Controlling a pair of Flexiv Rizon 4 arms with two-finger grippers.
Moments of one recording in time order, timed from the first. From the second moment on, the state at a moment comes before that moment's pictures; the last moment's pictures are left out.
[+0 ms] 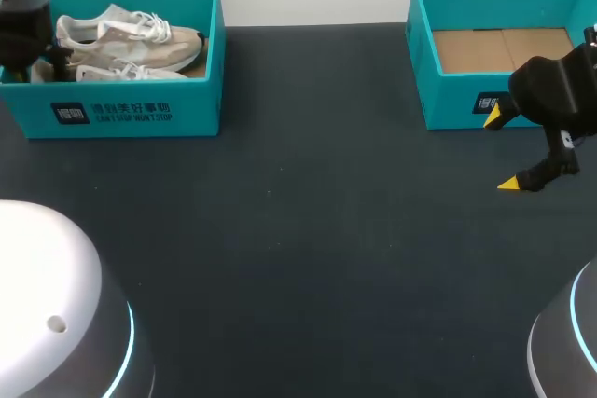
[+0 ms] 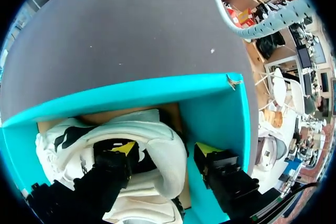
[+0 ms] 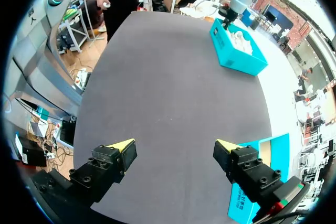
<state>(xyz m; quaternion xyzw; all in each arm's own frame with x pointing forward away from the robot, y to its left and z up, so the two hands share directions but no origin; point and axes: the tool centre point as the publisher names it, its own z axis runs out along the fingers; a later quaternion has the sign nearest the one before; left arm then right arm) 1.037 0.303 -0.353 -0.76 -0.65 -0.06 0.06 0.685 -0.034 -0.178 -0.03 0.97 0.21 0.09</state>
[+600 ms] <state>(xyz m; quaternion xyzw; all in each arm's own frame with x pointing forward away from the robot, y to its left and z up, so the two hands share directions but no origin) 1.041 0.306 -0.377 -0.73 -0.67 -0.05 0.08 0.685 -0.034 -0.178 -0.03 0.97 0.21 0.09</state>
